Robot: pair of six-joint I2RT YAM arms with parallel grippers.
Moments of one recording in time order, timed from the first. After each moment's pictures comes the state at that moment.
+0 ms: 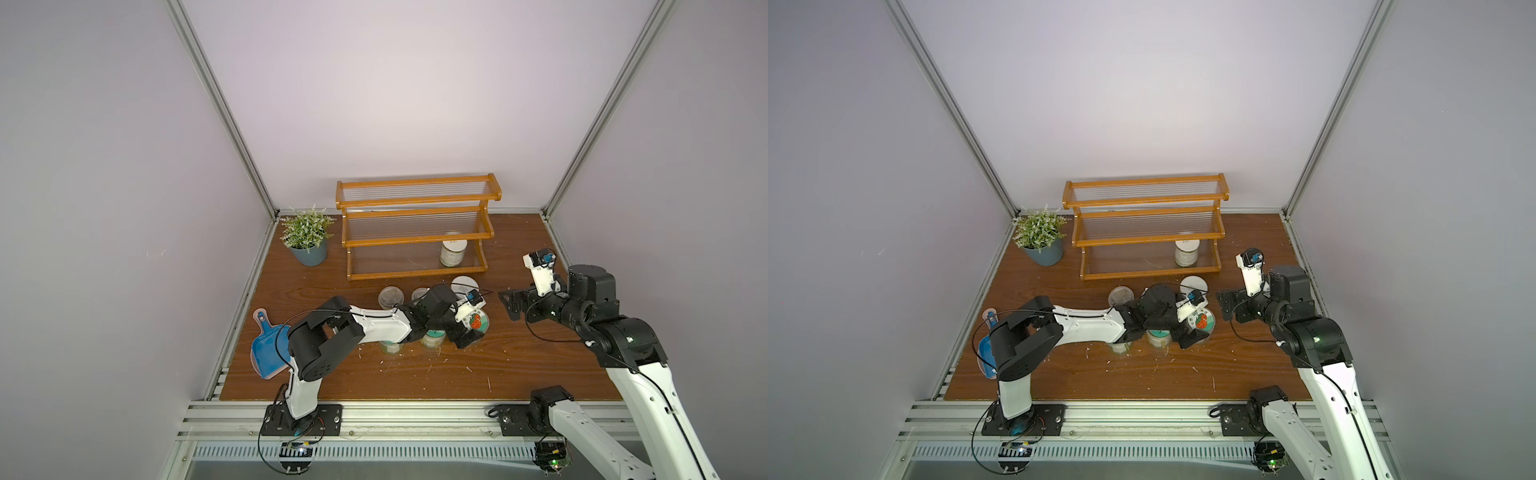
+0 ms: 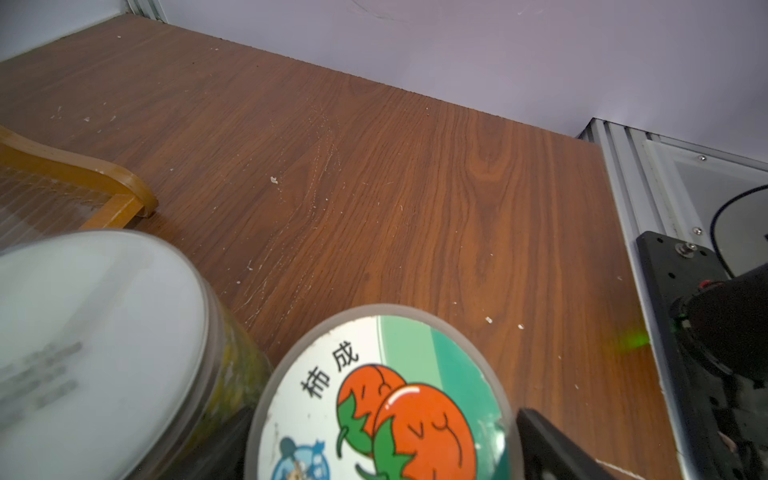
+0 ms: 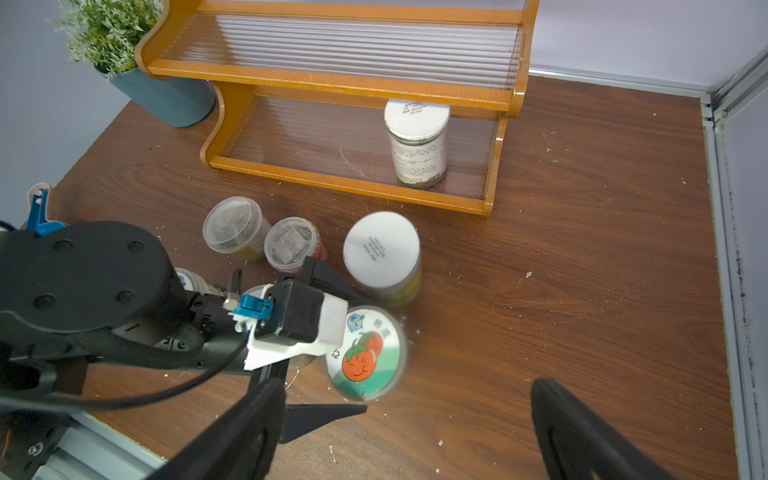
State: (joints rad) left arm -1.01 1.90 1.06 0.32 0.30 0.06; right arm 0.21 0.78 1.09 -0.96 -0.14 -0.01
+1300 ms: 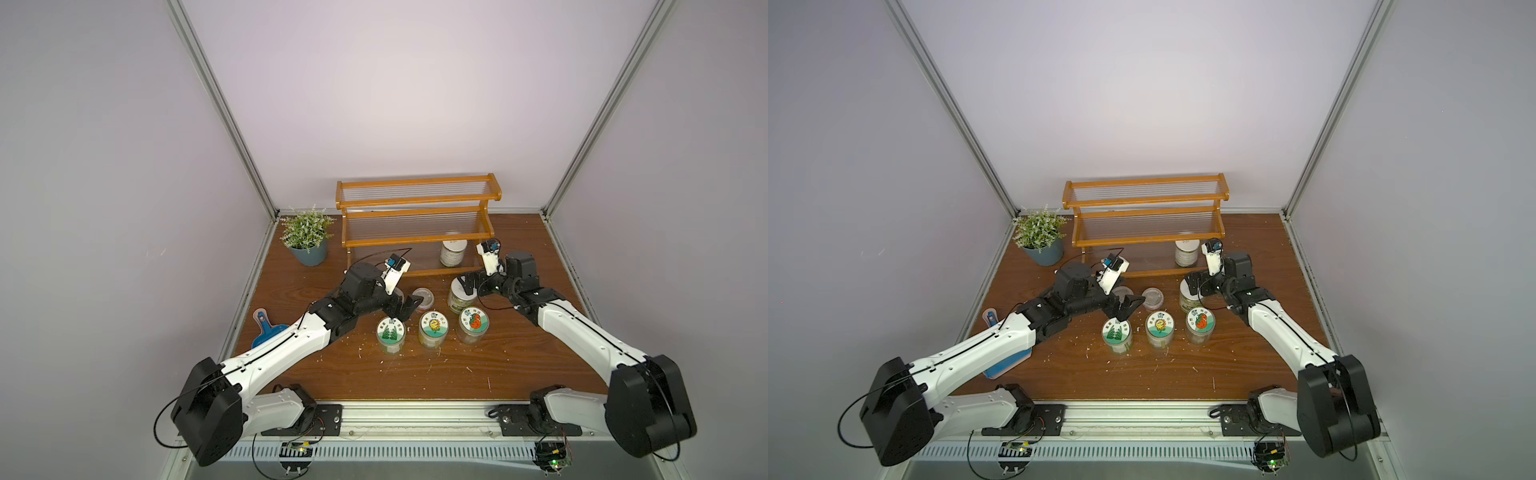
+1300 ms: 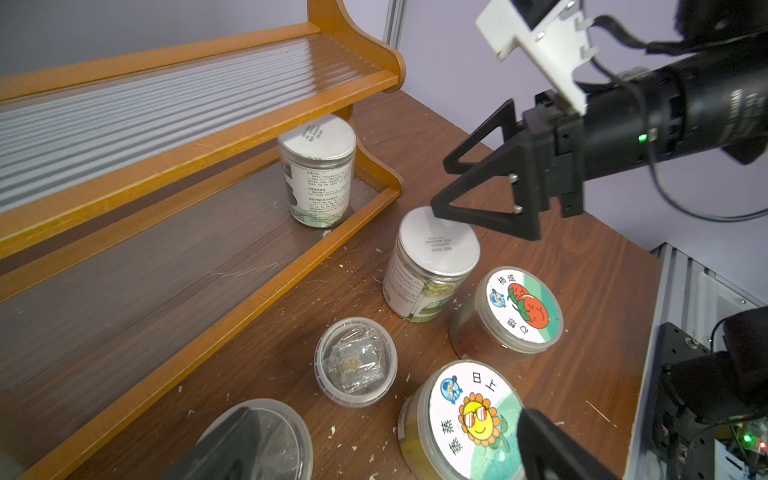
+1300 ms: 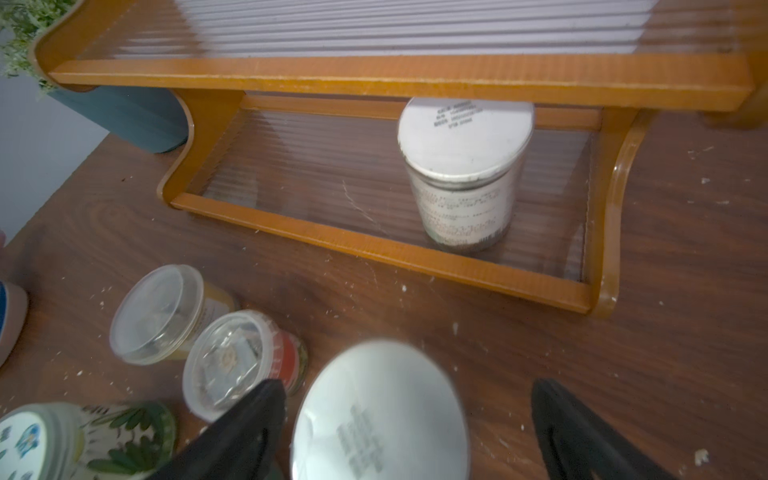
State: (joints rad) left arm -0.68 1.20 0.80 -0.07 0.26 -0.09; right arm 0.30 1.31 0.78 -0.06 -0.19 0.10
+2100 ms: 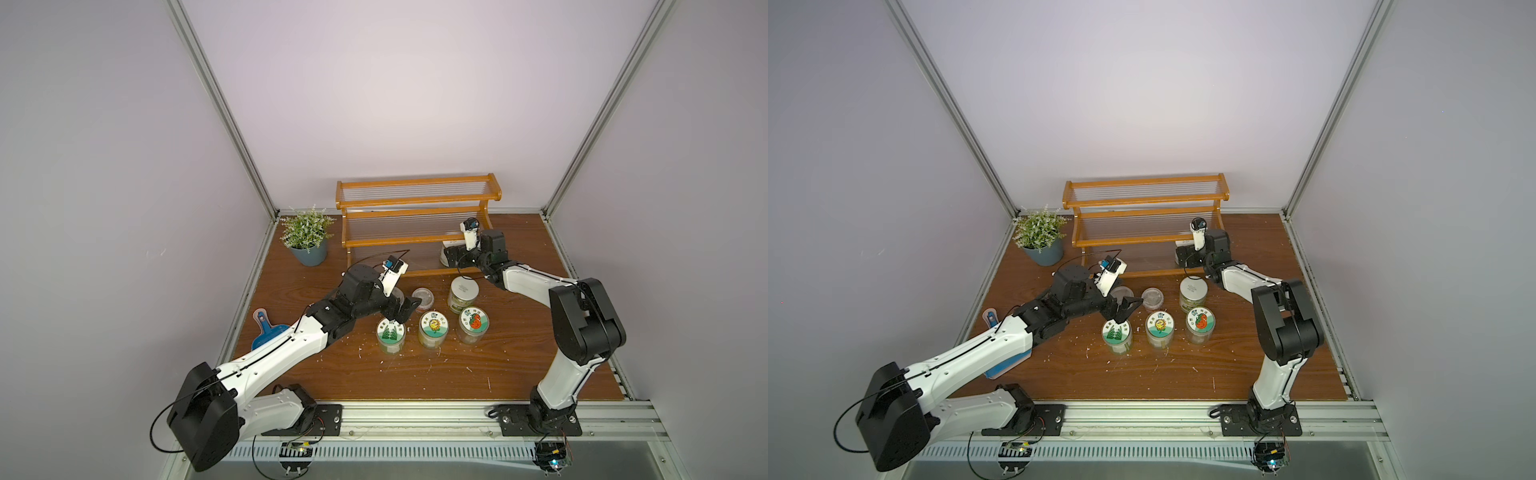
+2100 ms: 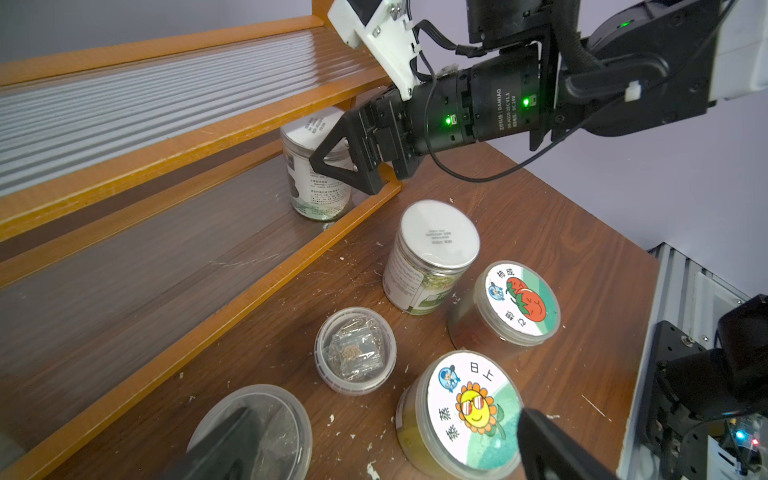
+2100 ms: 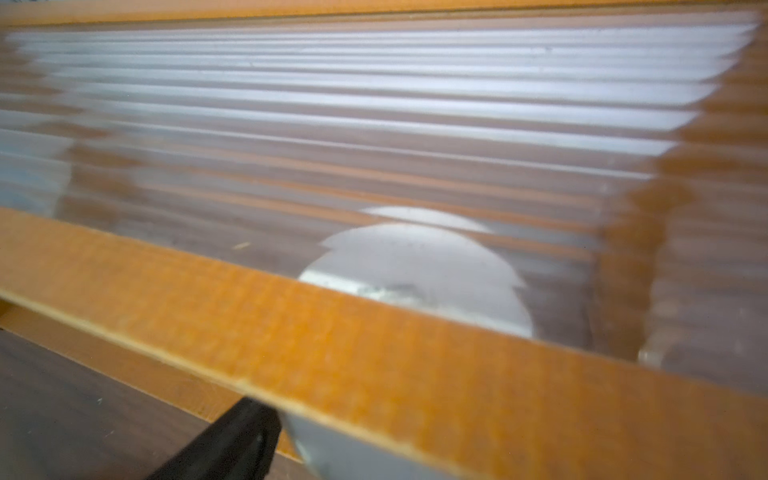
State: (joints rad) left arm -0.68 1.17 0.78 -0.09 0.25 -0.10; right arm 0.30 1.80 1.06 0.21 -0.11 0.07
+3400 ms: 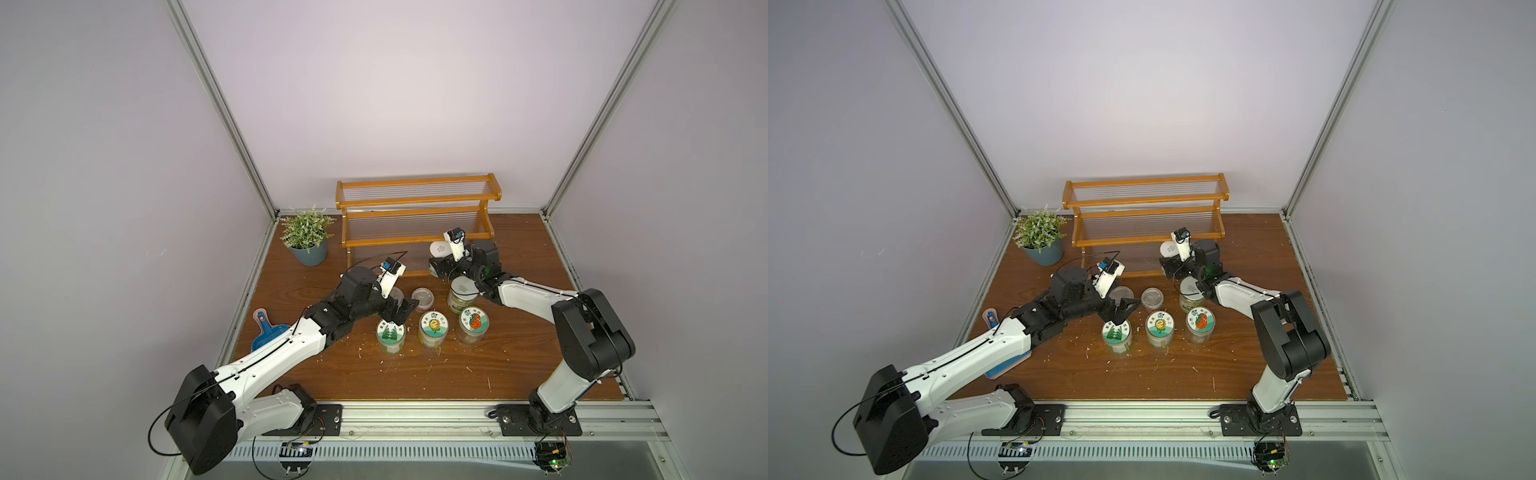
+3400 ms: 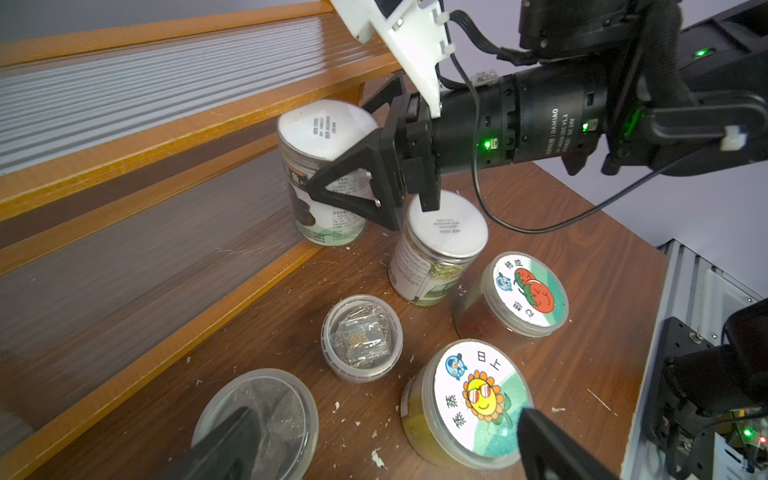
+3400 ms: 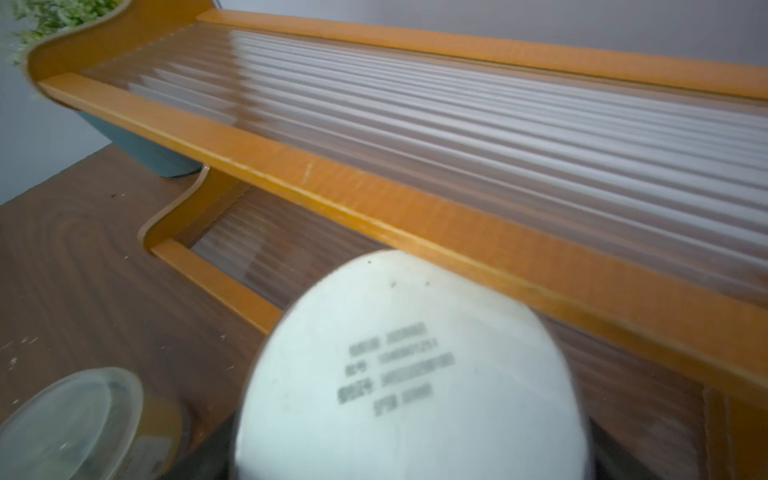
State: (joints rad) left arm -0.67 1.15 0.76 -0.10 0.24 -0.10; right arm 0.43 1.67 0.92 0.31 -0.19 -0.02
